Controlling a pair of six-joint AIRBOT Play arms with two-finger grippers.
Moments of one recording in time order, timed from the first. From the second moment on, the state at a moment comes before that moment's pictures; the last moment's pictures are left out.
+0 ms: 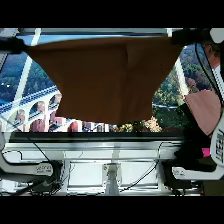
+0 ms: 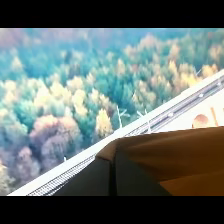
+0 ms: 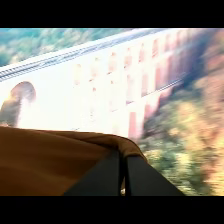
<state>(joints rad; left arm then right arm) 0.27 -1.59 1.84 1.19 -1.14 -1.16 0.06 -1.49 1.90 -1.62 1.19 1.55</state>
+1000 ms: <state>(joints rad) 0.21 -1.79 1.77 1.21 -1.01 -1.20 -0.07 -1.75 1.63 -1.20 1.02 1.30</state>
